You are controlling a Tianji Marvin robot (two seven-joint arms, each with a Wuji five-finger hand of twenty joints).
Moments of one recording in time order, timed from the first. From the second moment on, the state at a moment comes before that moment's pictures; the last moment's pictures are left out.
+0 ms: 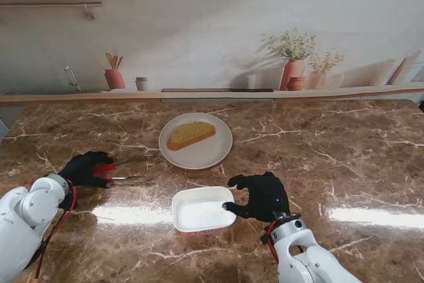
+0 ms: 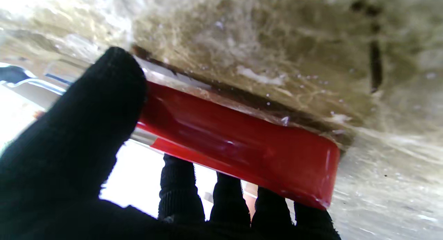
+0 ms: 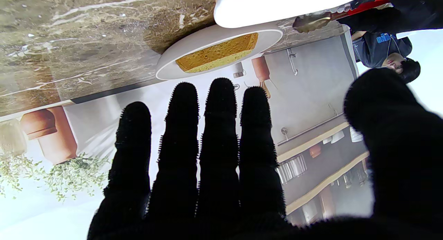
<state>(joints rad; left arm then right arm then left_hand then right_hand) 1.37 -1.03 -1.38 -1.05 0.65 -0.22 -0.14 -1.83 -1.11 1.14 -1.77 -0.96 0.04 -0.36 0.54 -0.71 0.81 -0.17 0.34 -0.30 0.69 0.68 0.26 -0.10 0.24 0.30 0.10 -0.03 0.05 0.39 -0.09 -0.04 0.14 0.56 0.30 -0.63 0.75 -0.07 0.79 -0.11 0.41 0.50 1.01 -0.07 0.34 0.47 0.85 -0.01 0.40 0.51 0.42 0.09 0.96 0.61</state>
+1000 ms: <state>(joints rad) 1.53 -1.06 -1.59 -1.41 0.61 -0.17 -0.20 -1.85 -1.12 1.16 -1.76 -0.95 0.05 -0.41 0.71 -0.73 0.66 -0.21 0.64 -0.15 0.71 0.30 1.16 -0.04 0.23 0.69 0.91 0.14 0.55 0.74 0.25 0.18 1.10 0.77 0.31 -0.62 0.74 -0.07 0.79 -0.11 0.41 0.50 1.02 -0.07 0.34 0.47 0.86 -0.01 0.41 0.51 0.42 0.09 0.96 0.61</state>
